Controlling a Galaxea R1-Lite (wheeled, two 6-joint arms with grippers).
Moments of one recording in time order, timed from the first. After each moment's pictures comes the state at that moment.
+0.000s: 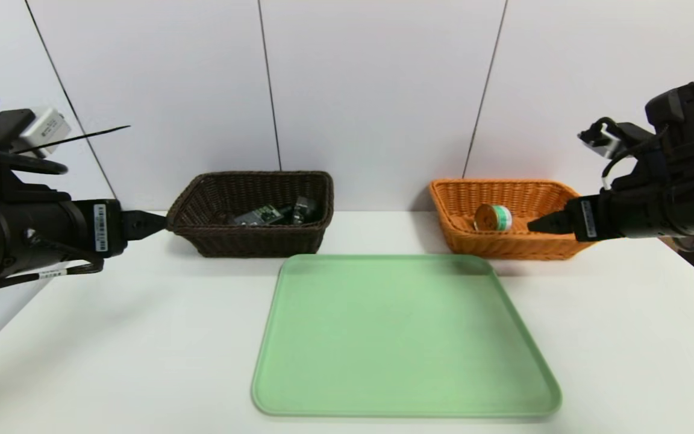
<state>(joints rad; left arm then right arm) -0.28 1.29 -1.01 0.18 0.28 -0.21 0.15 1.60 -1.22 0.29 -0.04 -0.05</state>
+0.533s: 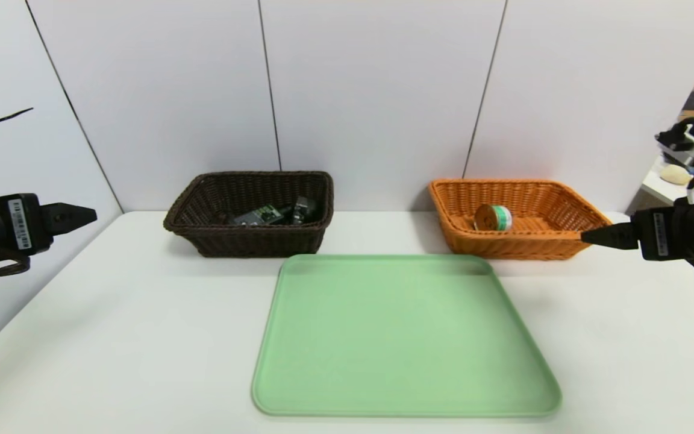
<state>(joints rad) -0.09 1.18 -0.96 0.18 0.27 -0.21 0.05 1.41 -1.07 0.30 -0.03 -0.05</state>
